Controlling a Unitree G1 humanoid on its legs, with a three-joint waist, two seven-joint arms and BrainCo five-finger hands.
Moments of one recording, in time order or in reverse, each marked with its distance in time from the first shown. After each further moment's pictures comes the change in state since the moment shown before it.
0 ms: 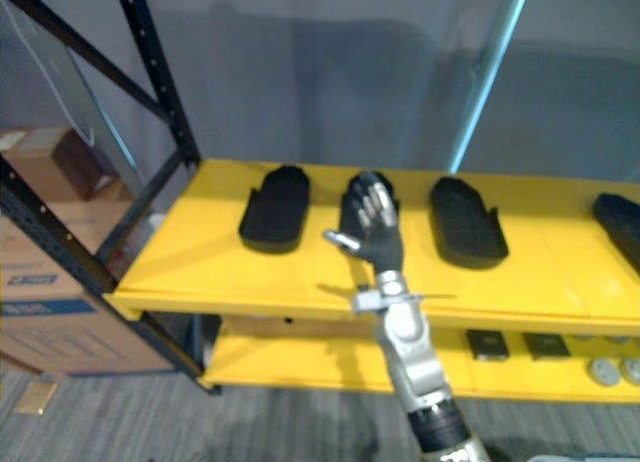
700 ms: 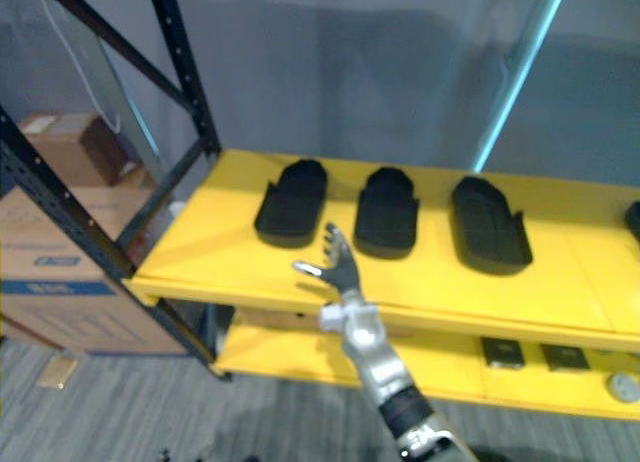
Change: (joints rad) left arm -0.049 0.017 -0.050 0.041 0.000 0.014 -0.024; right arm -0.070 0.068 0.099 0.421 -0.005 0.060 -0.131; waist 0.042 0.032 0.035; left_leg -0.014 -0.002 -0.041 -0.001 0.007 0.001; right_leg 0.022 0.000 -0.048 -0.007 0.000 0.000
